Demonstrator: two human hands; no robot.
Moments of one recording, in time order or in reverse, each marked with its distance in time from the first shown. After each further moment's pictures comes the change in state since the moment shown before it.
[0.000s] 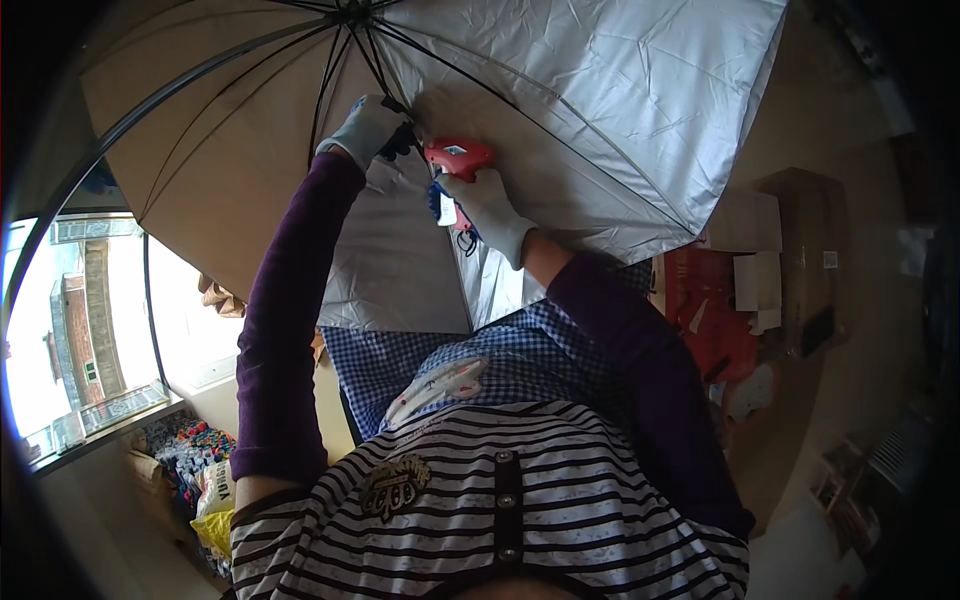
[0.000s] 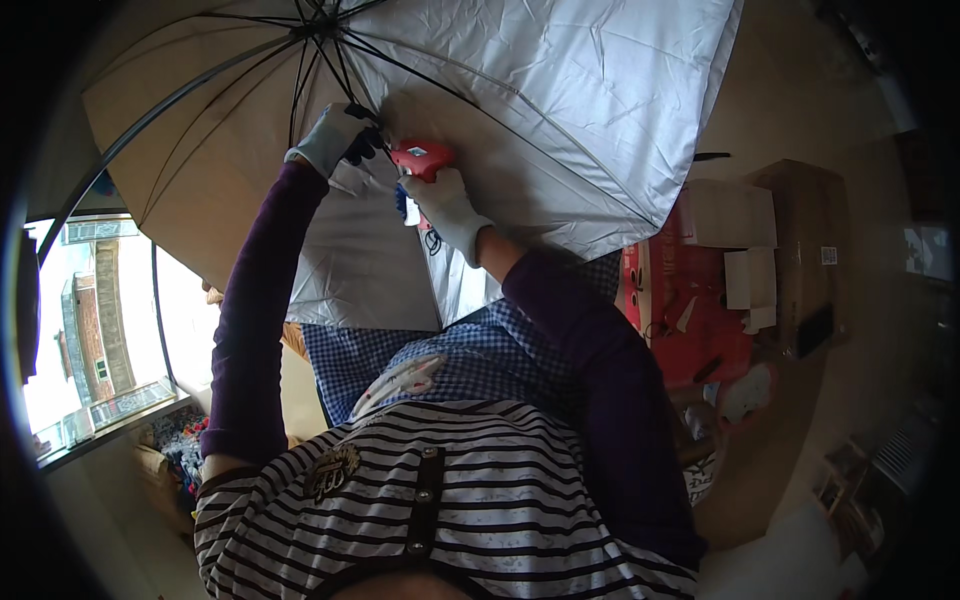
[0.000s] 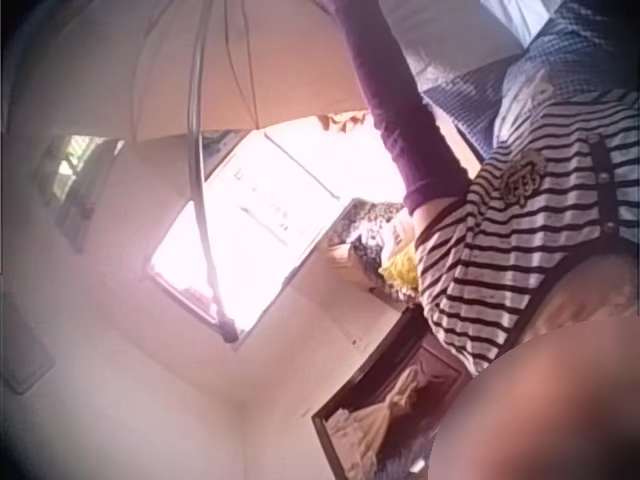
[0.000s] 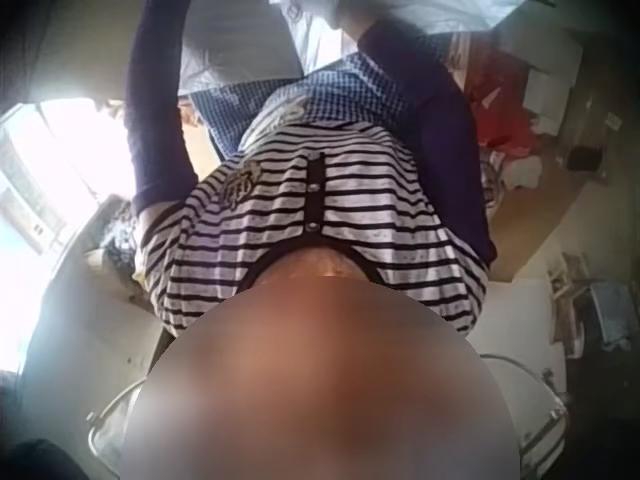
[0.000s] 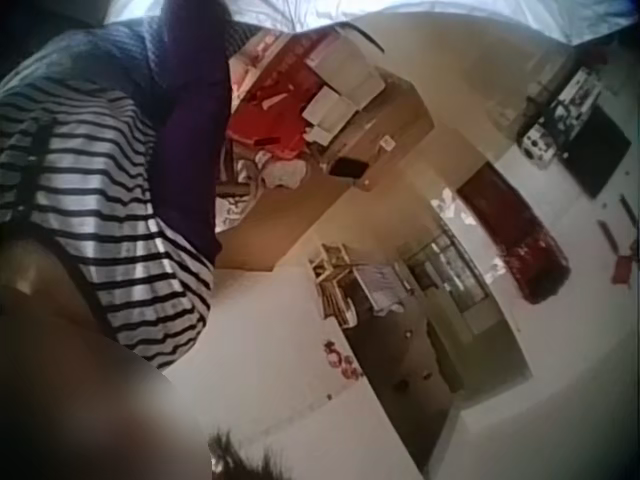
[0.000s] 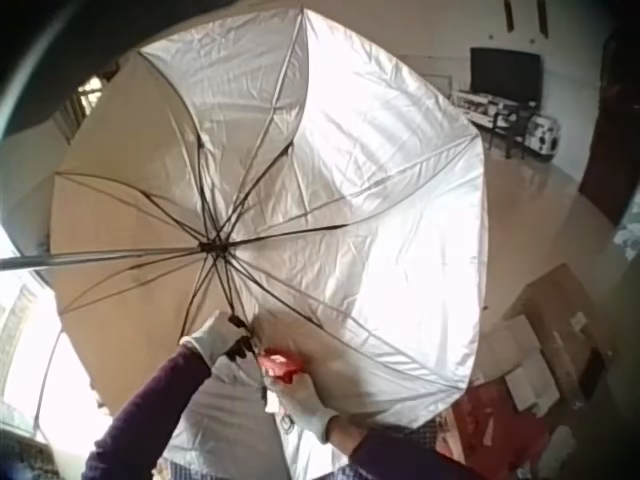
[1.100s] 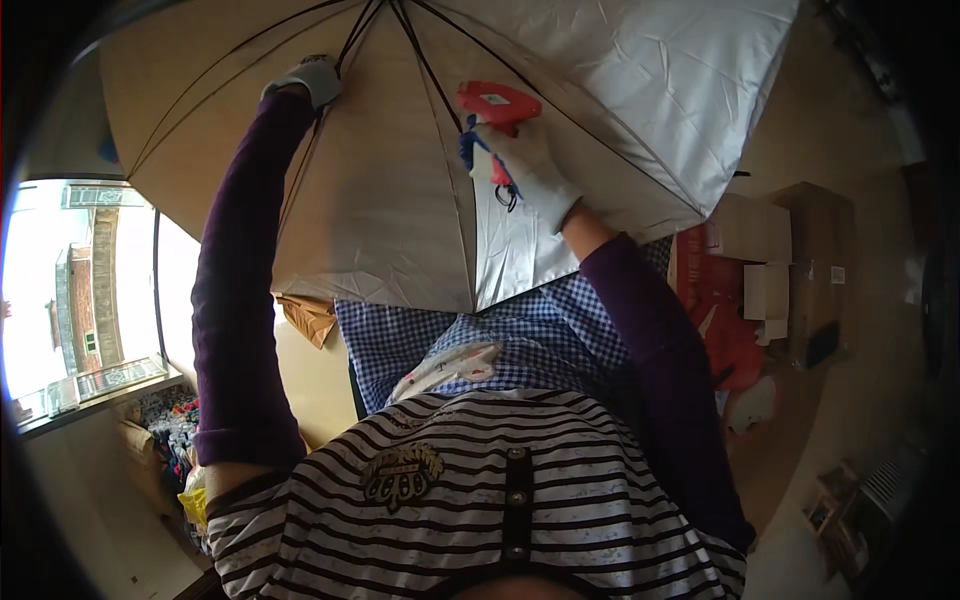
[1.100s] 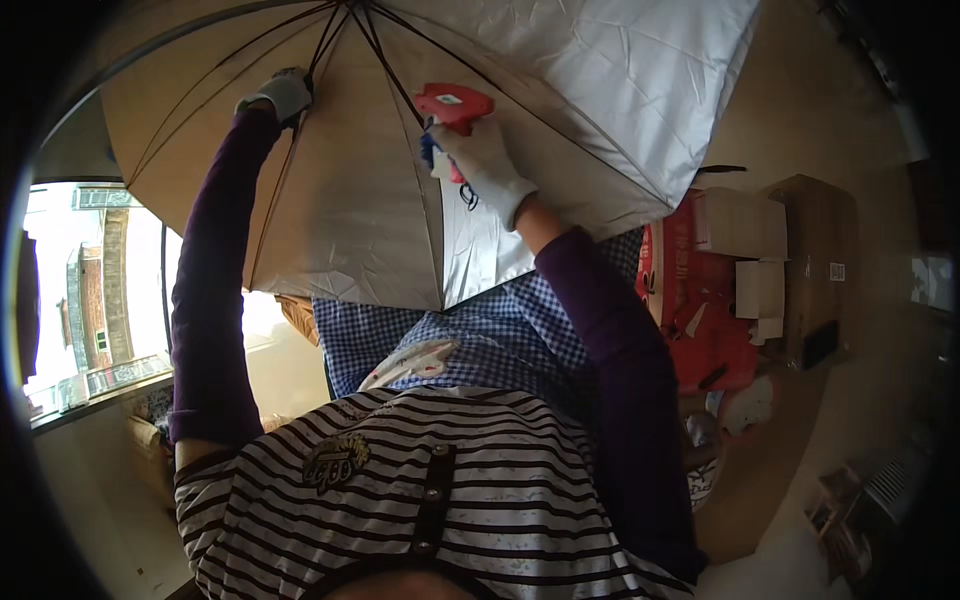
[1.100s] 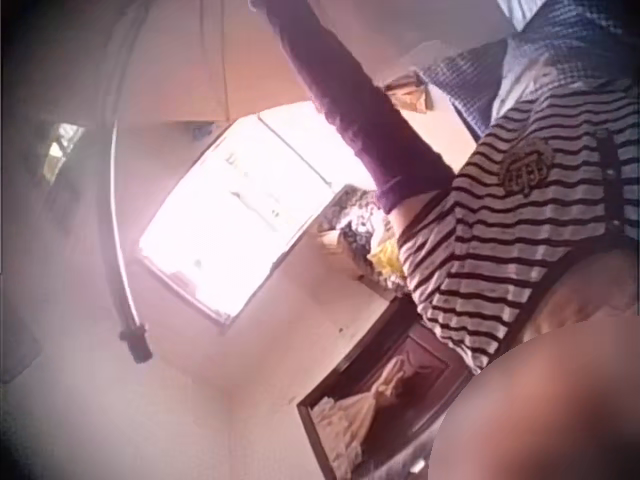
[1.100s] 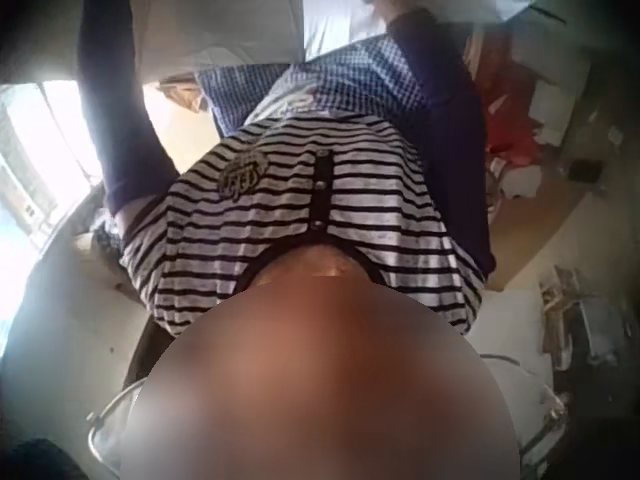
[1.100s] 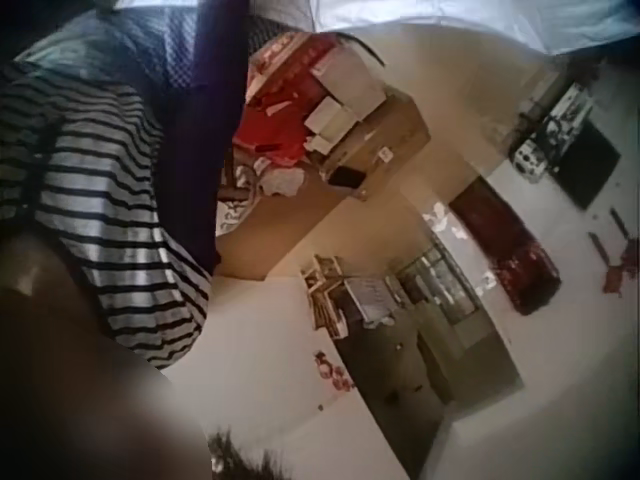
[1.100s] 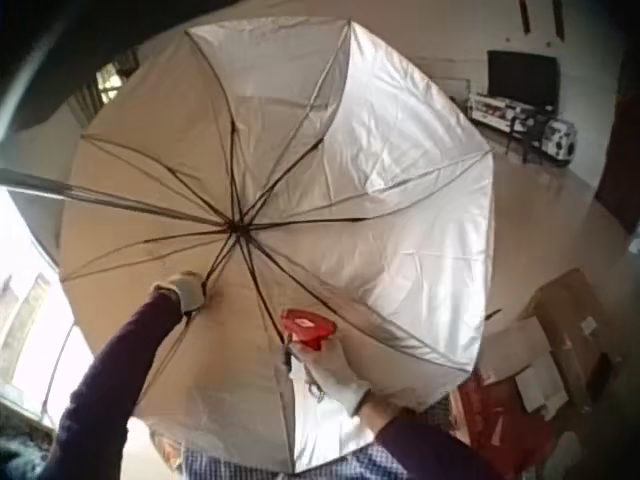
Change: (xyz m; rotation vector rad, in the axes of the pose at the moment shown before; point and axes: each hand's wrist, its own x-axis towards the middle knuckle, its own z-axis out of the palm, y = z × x) left_hand 0.009 -0.051 -0.137 1.012 0.378 0.026; right_hand 0.003 -0.039 -0.020 -0.058 -0.173 -0.291
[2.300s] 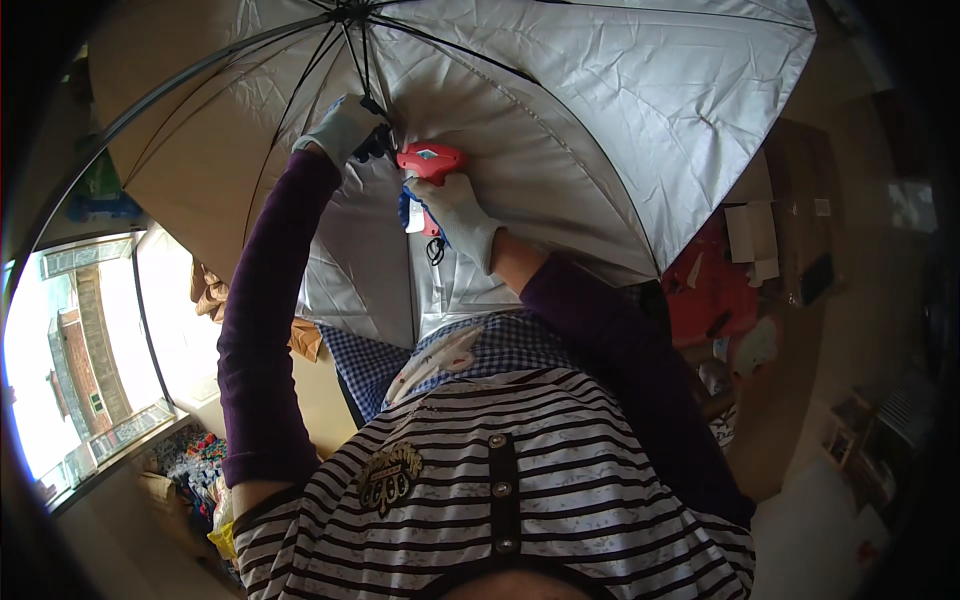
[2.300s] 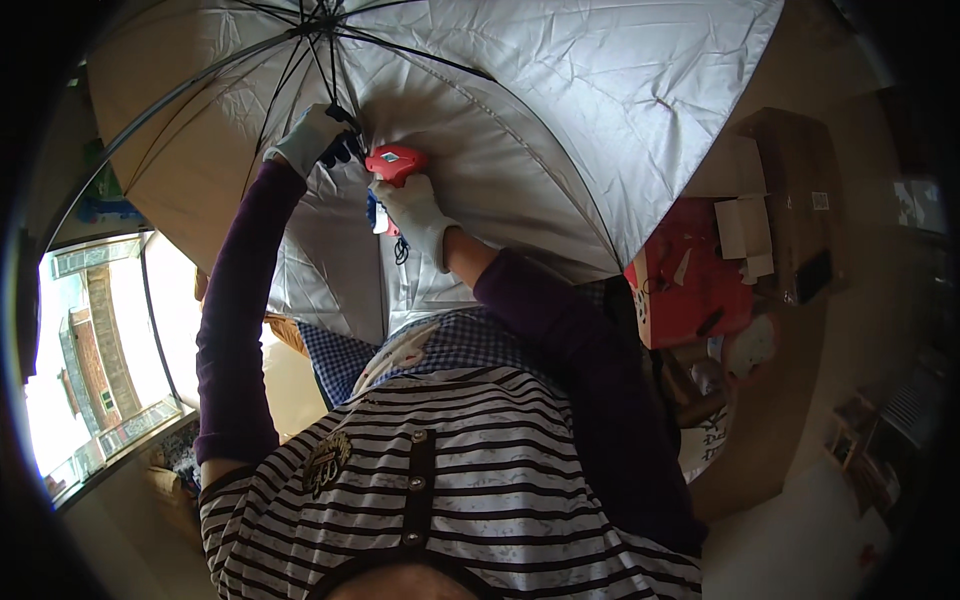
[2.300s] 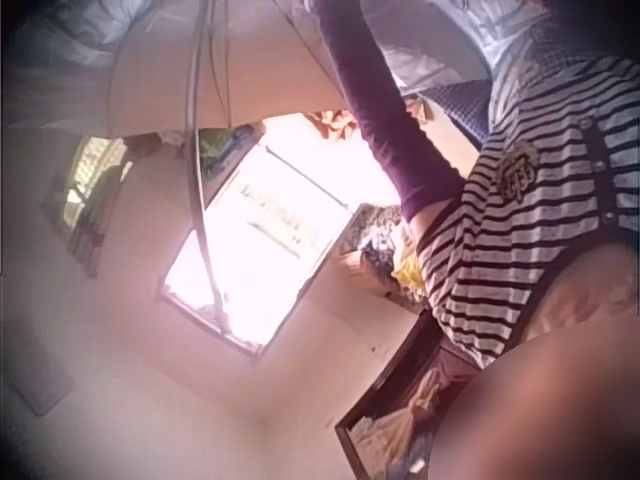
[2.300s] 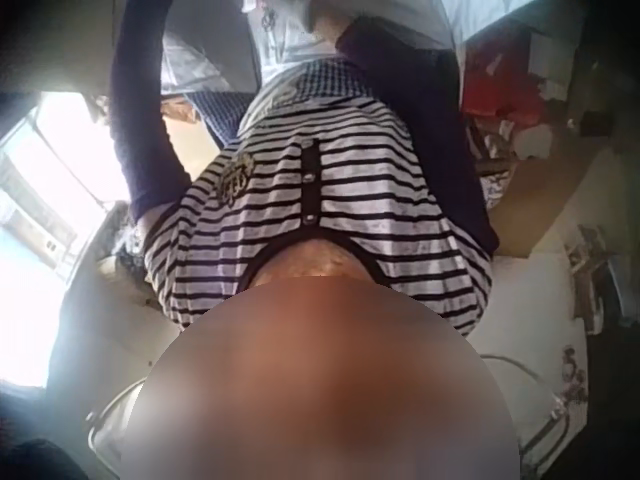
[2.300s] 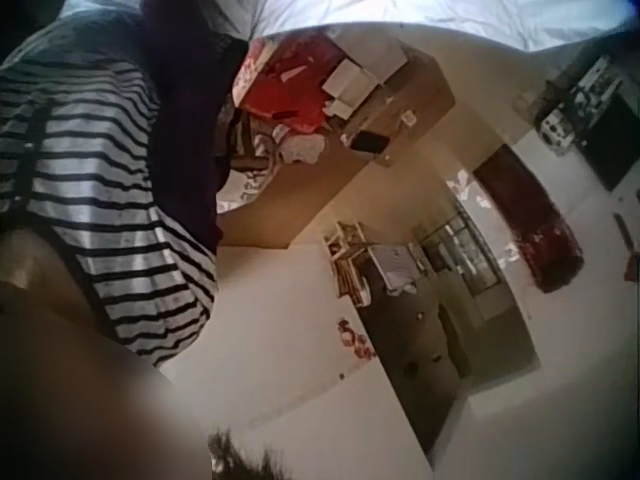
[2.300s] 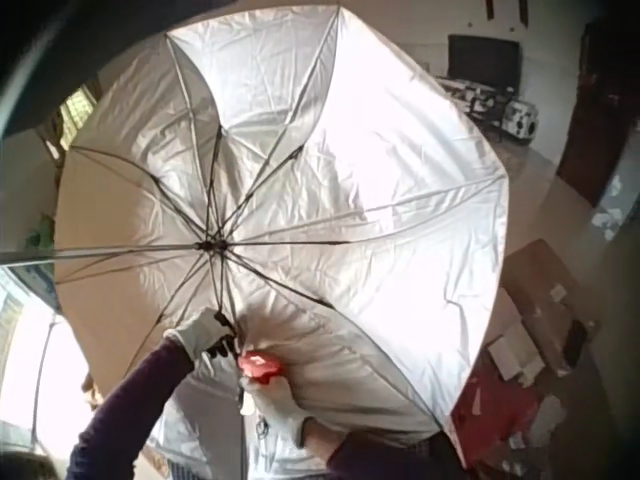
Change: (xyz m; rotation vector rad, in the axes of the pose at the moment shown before) left_hand -0.053 0.124 0.054 -0.738 -0.492 0.138; right_hand -0.055 0.044 0.069 0.156 0.248 0.380
